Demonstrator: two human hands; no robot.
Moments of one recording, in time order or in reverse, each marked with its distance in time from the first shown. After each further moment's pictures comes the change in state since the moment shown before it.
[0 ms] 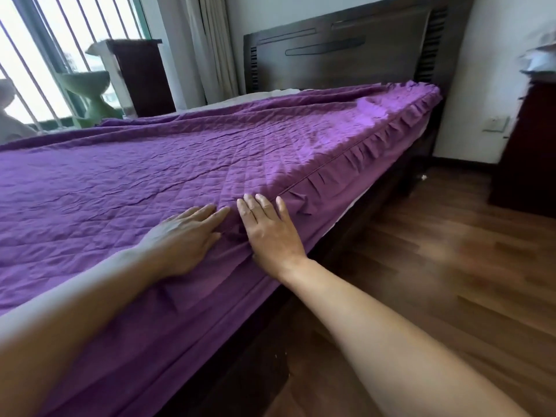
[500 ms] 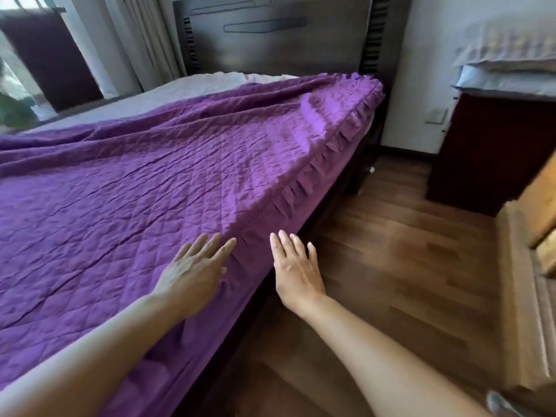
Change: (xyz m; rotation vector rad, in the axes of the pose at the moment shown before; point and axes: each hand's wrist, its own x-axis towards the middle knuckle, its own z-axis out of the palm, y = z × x) left_hand 0.162 0.119 -0.062 -0.042 -0.118 0.135; right_hand 0.002 0.199 -0.069 0.153 -0.221 0.430
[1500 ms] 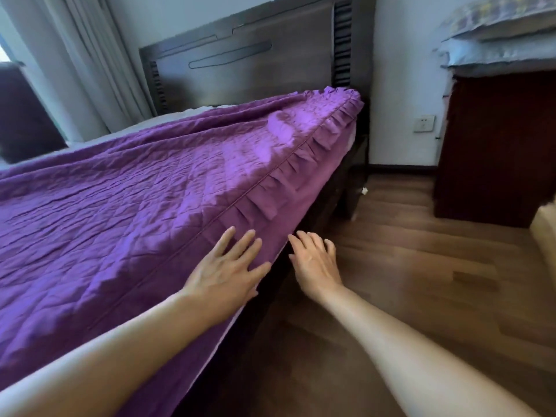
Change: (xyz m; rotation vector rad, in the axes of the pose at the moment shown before) left_hand 0.241 0.080 0.115 0.606 0.206 0.398; right_hand 0.168 0.220 0.125 0.048 0.267 0.071
